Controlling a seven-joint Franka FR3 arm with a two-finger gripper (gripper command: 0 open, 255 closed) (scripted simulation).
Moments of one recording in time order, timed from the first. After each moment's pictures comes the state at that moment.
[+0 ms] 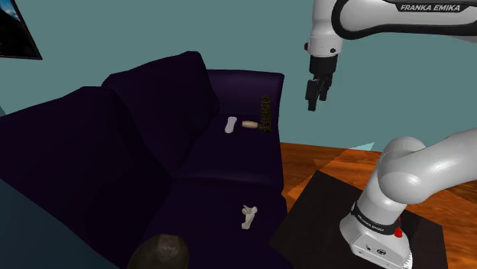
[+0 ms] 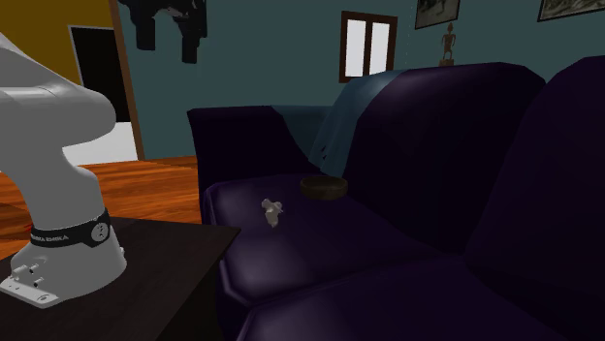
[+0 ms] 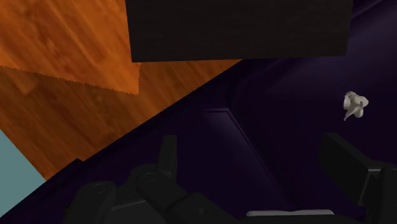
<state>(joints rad) -0.01 -0.79 0.01 -2.34 -0.09 1.46 0.02</state>
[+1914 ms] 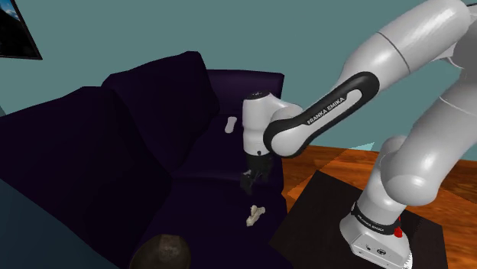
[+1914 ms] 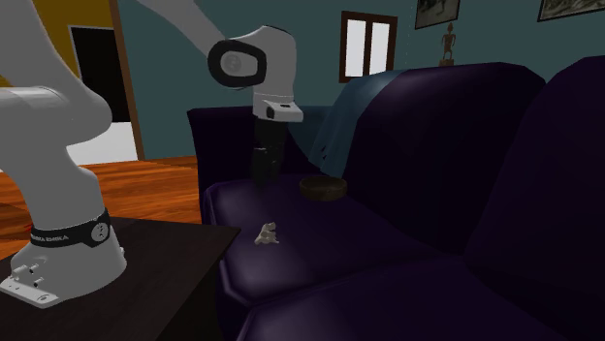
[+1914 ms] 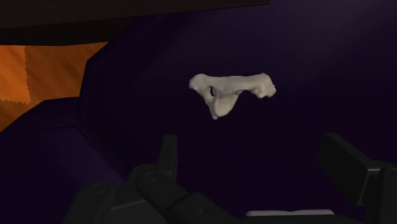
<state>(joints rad) 0.12 -0.21 0.36 -2.60 0.14 2.30 0.46</state>
